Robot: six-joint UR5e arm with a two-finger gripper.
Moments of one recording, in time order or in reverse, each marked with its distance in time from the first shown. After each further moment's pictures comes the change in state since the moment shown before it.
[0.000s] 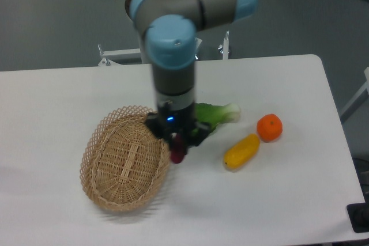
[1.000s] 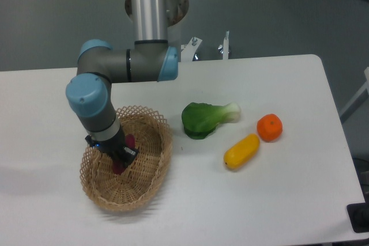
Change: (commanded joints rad) arm -0.160 -0.156 -0.154 0.146 0.135 0.152
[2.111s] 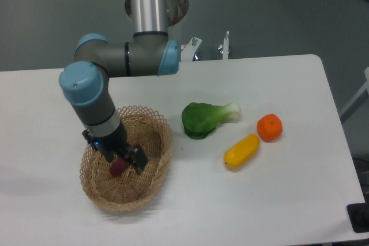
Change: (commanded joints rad) arm 0.110 0.100 0.142 0.046 0.028 -0.026
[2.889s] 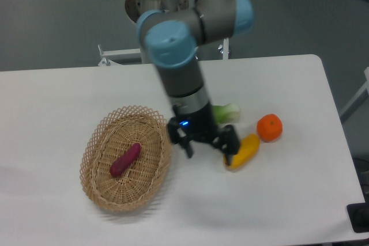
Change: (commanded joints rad) arm 0.359 0.117 0.065 -0.146 -0.038 0.538
